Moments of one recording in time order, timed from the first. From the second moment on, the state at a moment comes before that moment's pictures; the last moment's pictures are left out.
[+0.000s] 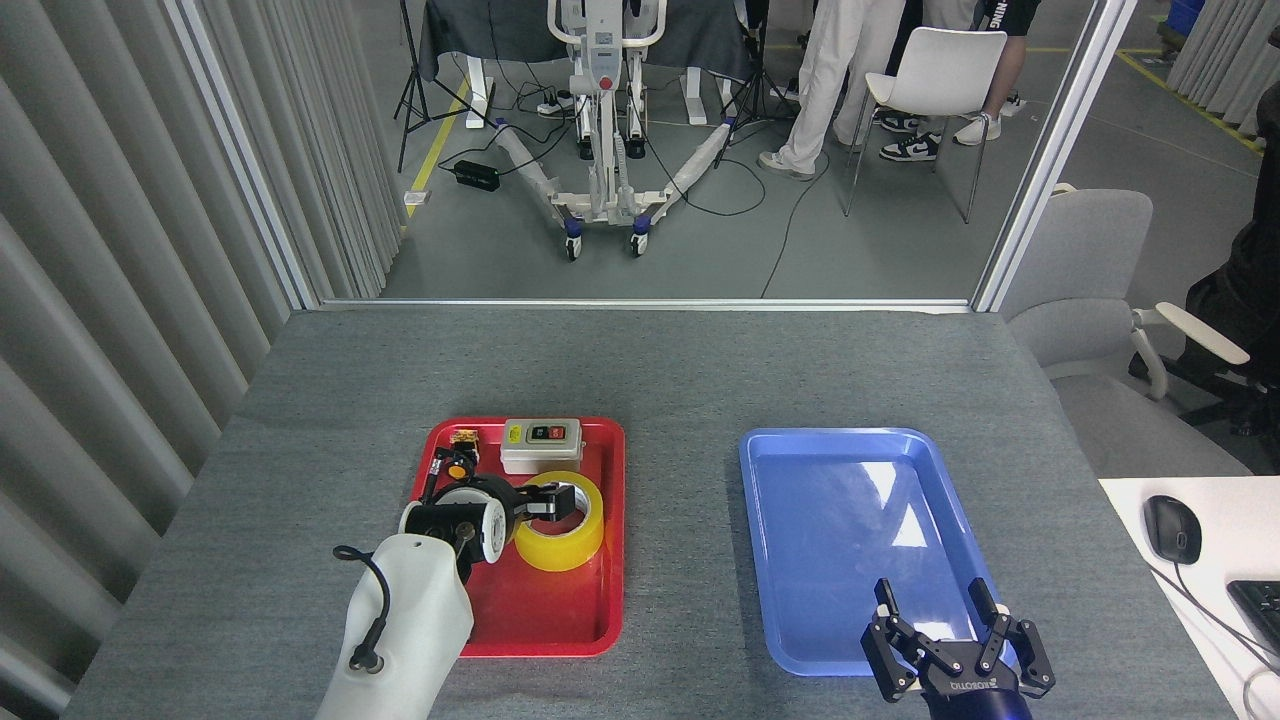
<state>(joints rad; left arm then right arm) -0.56 -0.04 -0.22 -1.14 -1.37 0.22 -0.85 0.16 -0.02 -0.09 -1.60 1.41 -0.14 -0.07</state>
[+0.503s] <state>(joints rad) -0.71 -0.03 -0.33 -0.88 -1.34 0.21 -0.81 0.16 -0.01 -0.09 -1.60 1.41 -0.14 -0.07</state>
